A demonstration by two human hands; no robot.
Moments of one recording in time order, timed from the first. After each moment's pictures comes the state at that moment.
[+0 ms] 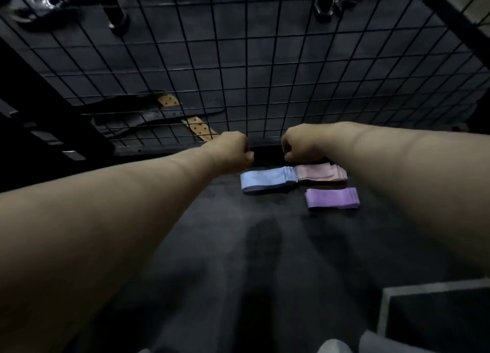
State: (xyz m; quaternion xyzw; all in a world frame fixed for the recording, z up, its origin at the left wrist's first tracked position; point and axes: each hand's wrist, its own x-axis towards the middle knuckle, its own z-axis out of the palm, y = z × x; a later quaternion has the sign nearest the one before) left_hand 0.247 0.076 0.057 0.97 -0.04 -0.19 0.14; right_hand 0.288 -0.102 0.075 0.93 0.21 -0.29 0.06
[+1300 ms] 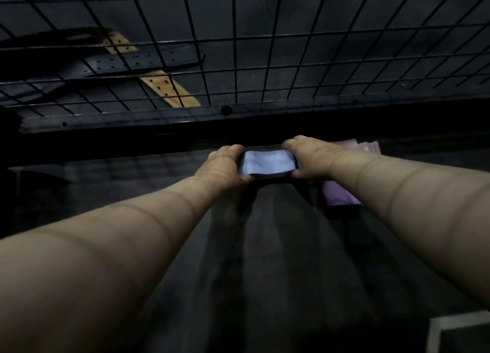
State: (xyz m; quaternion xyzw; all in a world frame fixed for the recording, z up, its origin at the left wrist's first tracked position) left_hand 0.287 0.077 -0.175 0.94 0.03 -0.22 0.27; right_hand 0.334 -0.131 -0.142 0.93 0.18 -0.31 0.00
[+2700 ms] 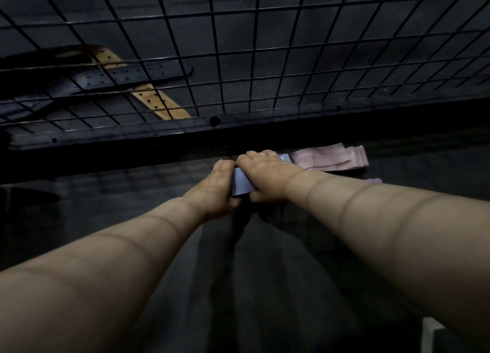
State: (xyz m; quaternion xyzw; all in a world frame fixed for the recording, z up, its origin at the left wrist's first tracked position) left_hand 0.267 0.080 -0.176 0.92 -0.08 -0.23 0.30; right_hand 0.304 -0.083 -0.133 0.92 0.31 -0.24 -0.05
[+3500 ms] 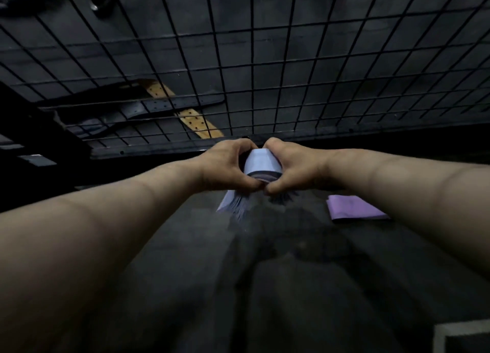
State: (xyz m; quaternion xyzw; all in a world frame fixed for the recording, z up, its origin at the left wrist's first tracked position) left_hand 0.279 0.117 -0.048 0.87 -0.10 -0.22 0.42; right_hand 0.299 -0.080 -0.026 0.88 0.22 -0.32 -0.27
